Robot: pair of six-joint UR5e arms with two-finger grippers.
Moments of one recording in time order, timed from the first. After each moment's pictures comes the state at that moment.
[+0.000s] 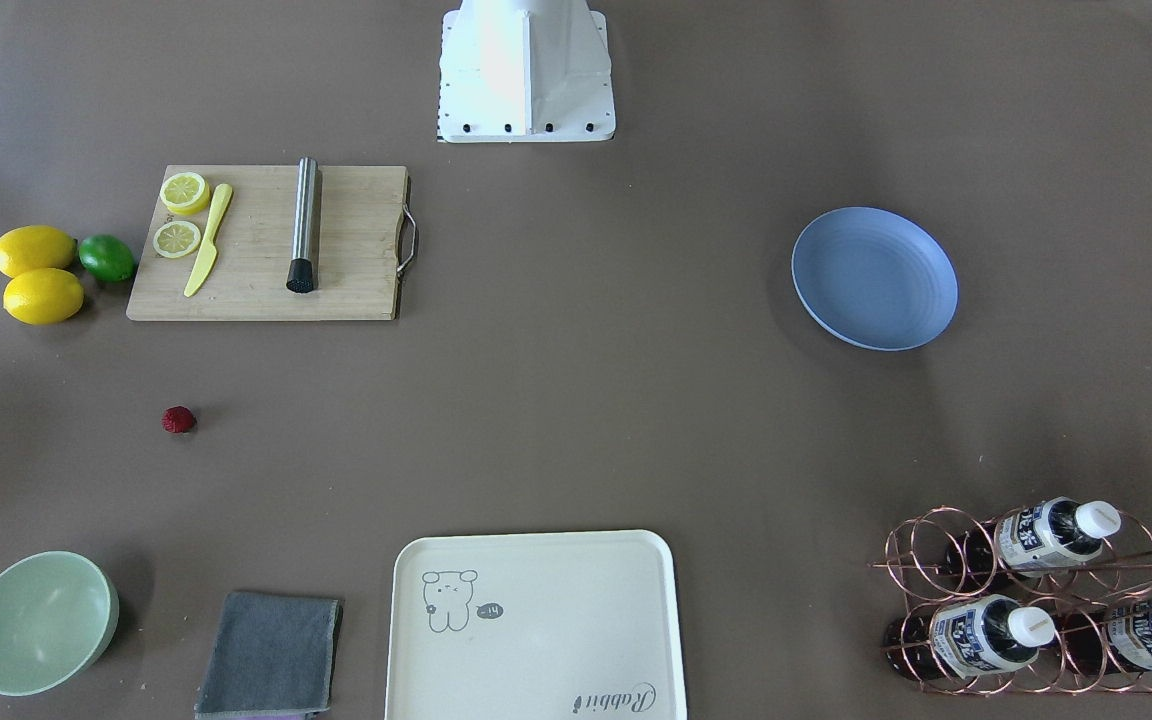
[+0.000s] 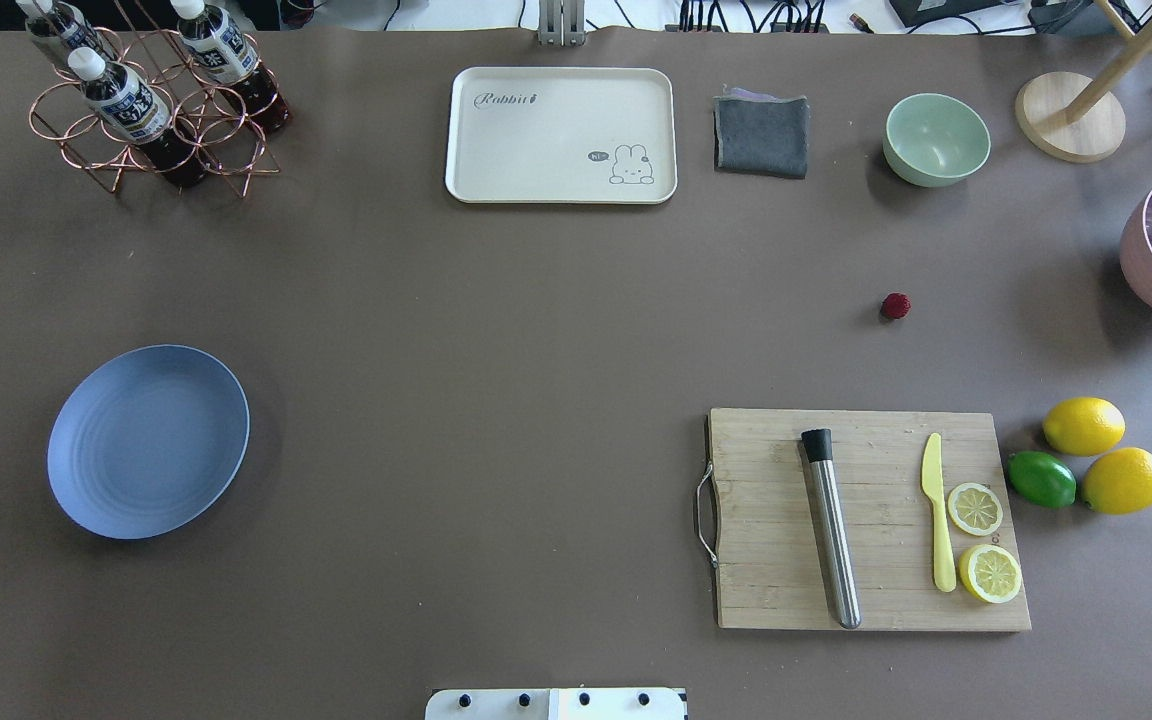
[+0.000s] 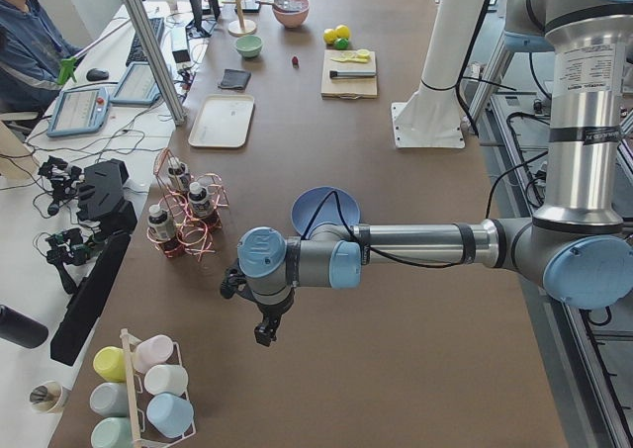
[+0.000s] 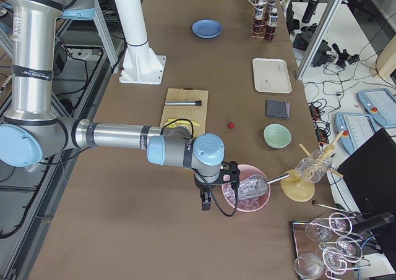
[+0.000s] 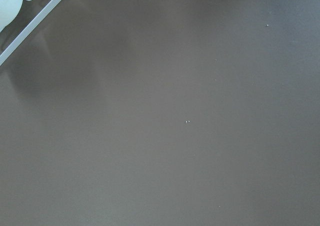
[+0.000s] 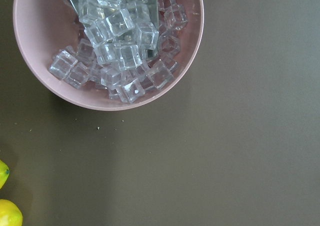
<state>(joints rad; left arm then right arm) -1.58 -1.53 -1.57 -1.61 -2.34 0.35 1.63 -1.71 1.71 -1.62 2.31 -0.15</state>
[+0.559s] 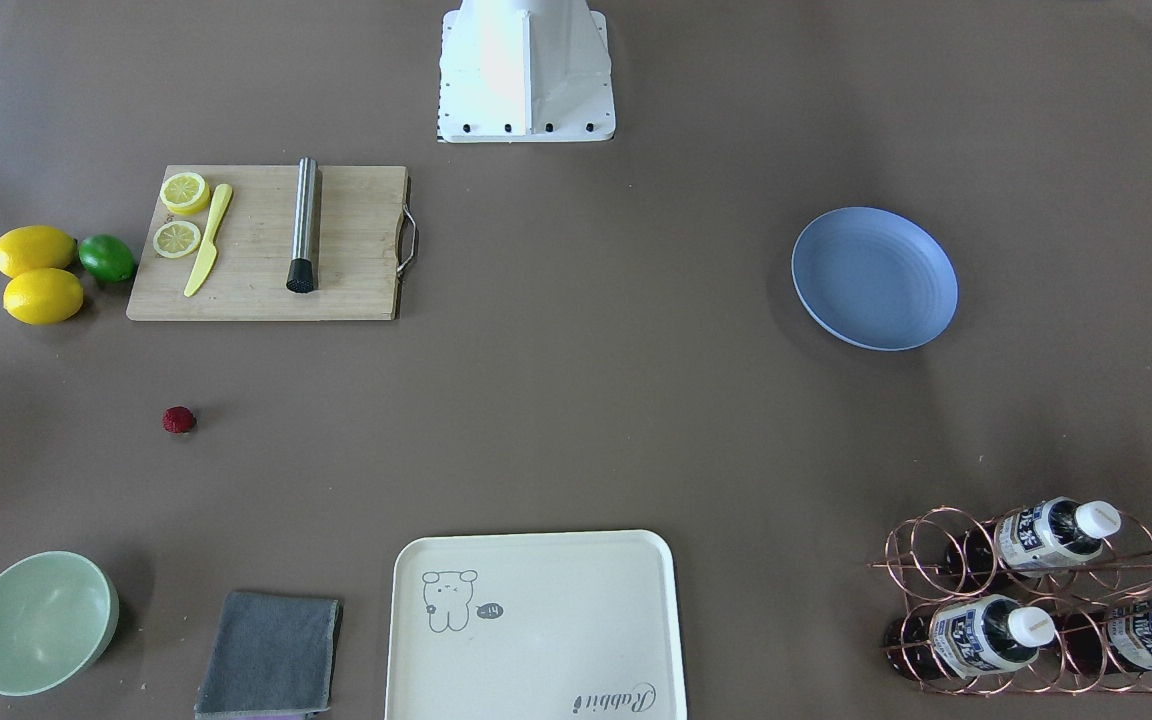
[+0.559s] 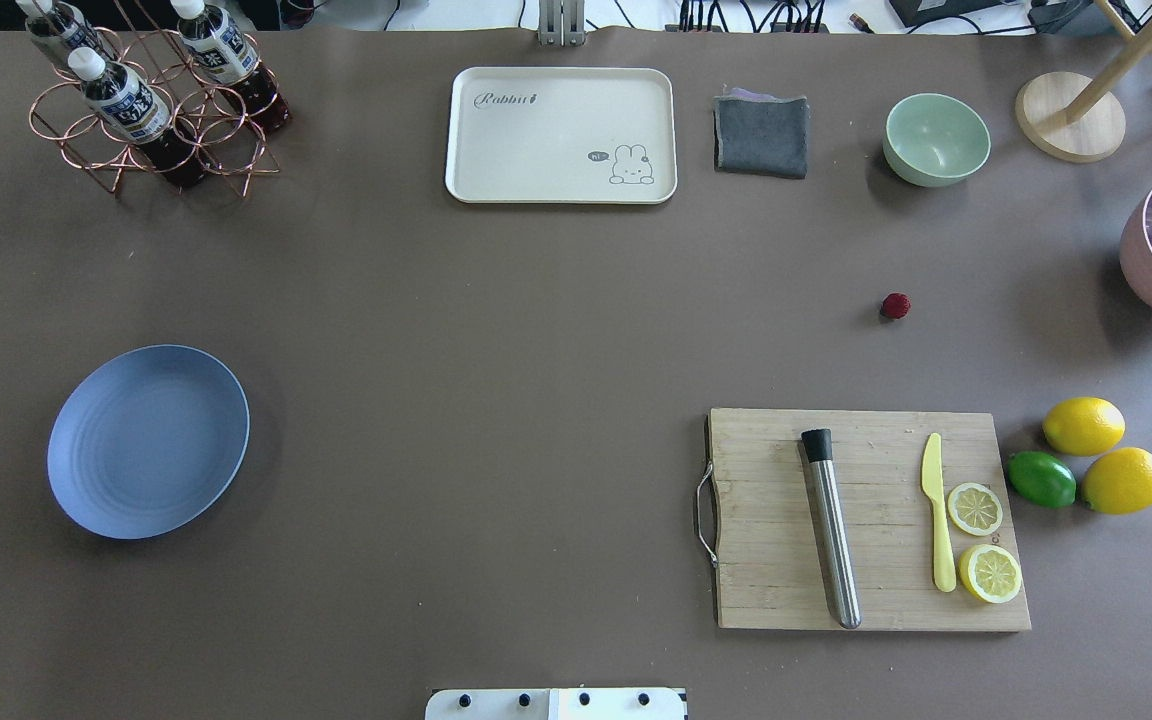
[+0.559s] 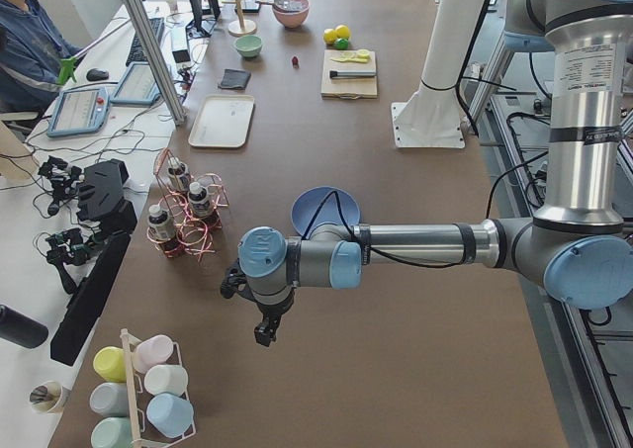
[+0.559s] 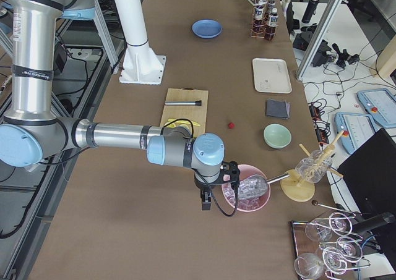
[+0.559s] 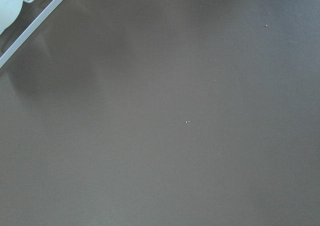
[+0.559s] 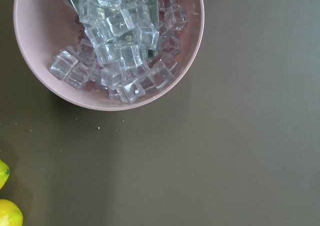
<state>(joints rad) -1.58 -1.53 -1.57 -1.61 -2.34 0.35 1.63 -1.71 1.71 -1.62 2.31 -0.15</state>
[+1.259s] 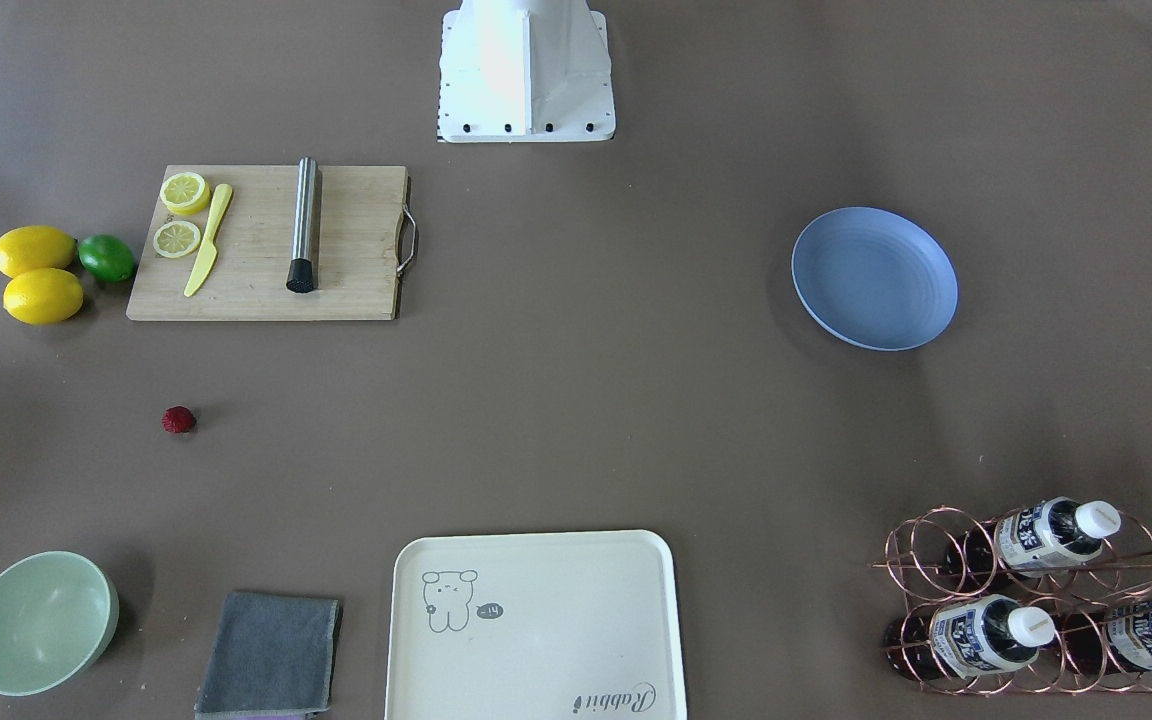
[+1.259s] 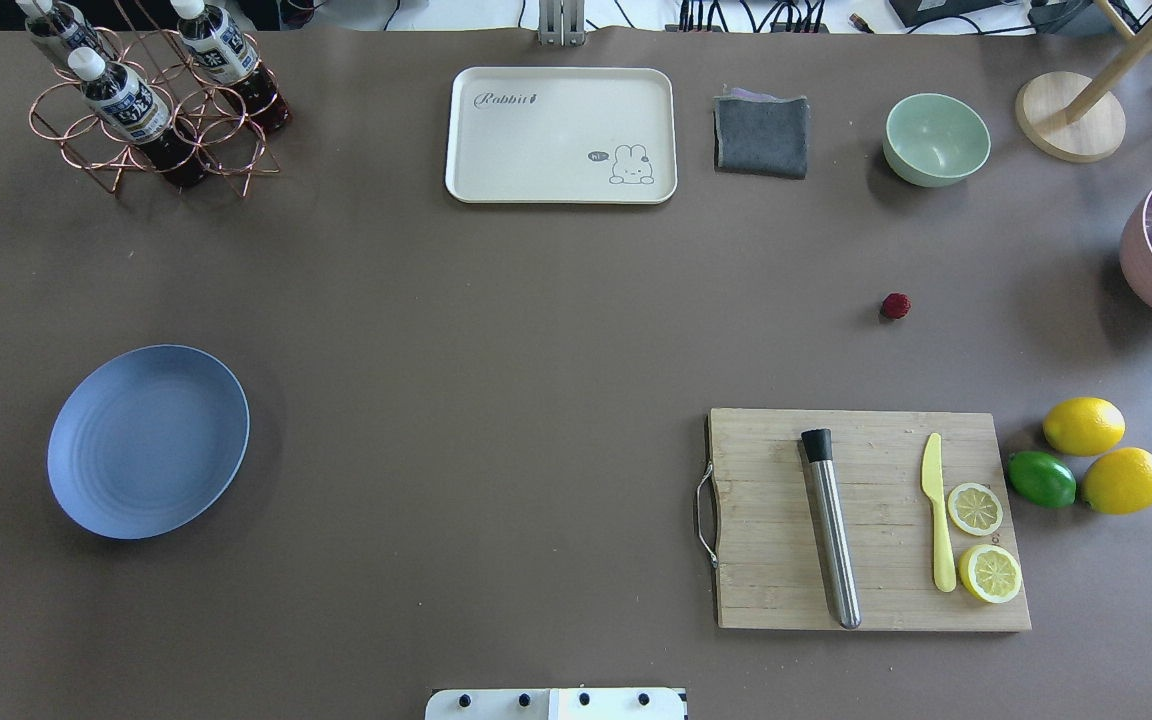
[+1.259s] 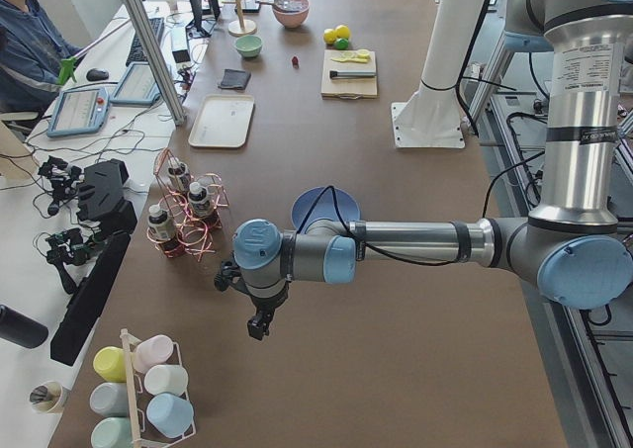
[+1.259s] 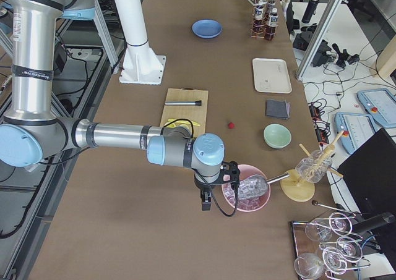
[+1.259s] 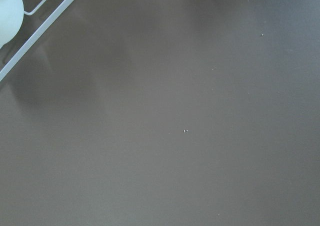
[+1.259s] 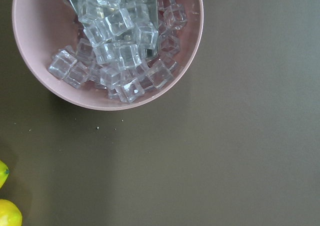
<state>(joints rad) -1.57 -1.56 -1.58 -1.63 -2.34 0.34 1.63 -1.71 1.71 -1.62 2.31 -0.15</state>
